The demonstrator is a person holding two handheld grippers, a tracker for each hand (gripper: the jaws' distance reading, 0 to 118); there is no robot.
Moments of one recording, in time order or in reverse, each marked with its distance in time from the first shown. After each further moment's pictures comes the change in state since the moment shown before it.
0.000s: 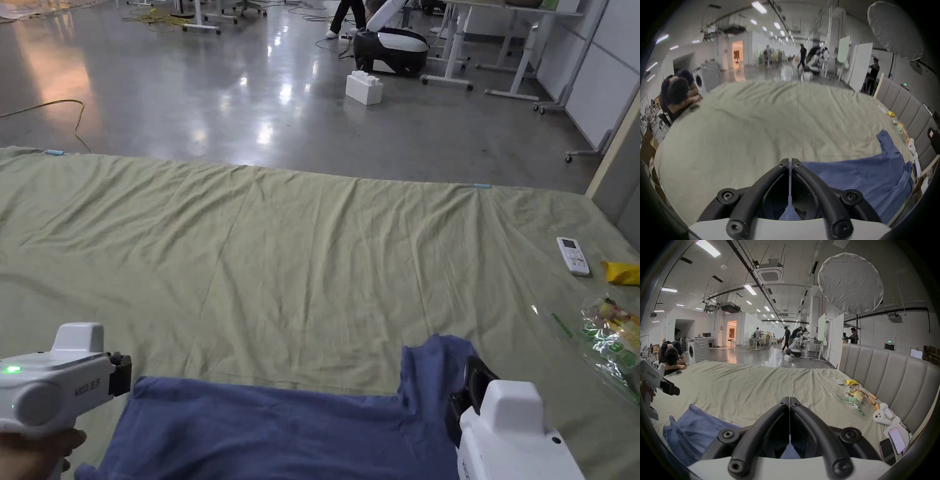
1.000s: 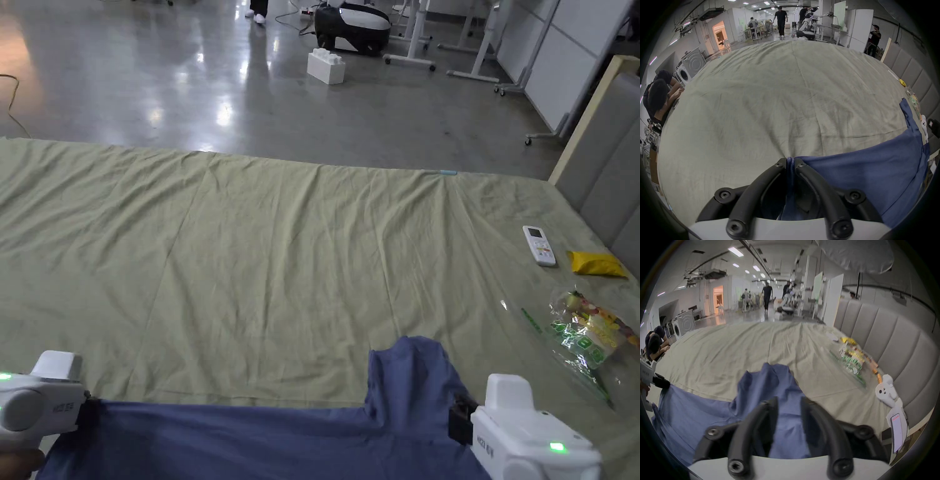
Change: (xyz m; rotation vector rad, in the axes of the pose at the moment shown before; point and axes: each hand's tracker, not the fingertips) left arm 0.027 0.004 -0.080 -0.237 0.013 -0.119; right arm 0.088 -0.057 -0.141 -0.562 -0.020 -0.040
